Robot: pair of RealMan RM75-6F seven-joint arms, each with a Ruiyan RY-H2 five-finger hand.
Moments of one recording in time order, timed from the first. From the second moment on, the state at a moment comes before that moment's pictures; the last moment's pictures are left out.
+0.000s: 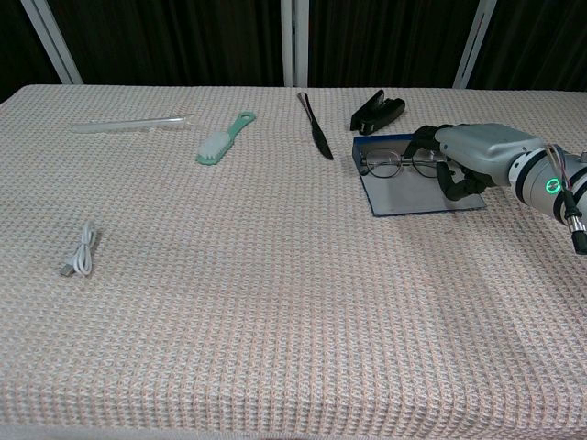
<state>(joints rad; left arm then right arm) -0.08 -1.18 0.00 -1.36 1.46 1.39 -0.10 0.71 -1.67 0.17 -1.27 -0.95 0.92 -0.47</state>
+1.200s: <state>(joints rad) -0.07 -1.19 0.00 -1.32 1.46 1.38 -0.13 0.72 -1.76 0.18 -1.17 -0.99 0.98 -0.49</state>
